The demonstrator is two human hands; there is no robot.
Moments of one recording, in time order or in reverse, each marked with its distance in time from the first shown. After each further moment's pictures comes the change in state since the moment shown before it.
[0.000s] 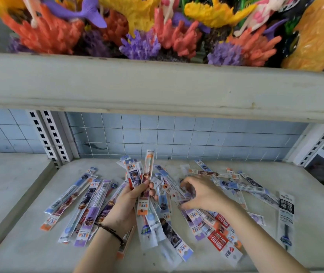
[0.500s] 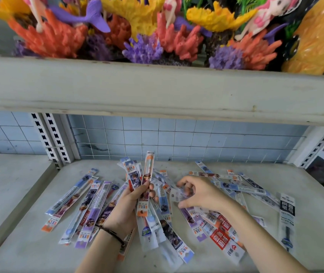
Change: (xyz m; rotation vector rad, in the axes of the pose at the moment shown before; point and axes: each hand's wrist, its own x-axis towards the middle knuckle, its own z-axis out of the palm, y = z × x) left_hand -0.003 0.000 0.000 -0.013 -0.016 -0.003; right_hand -0.003 -0.007 -0.004 0.349 -0.055 0.009
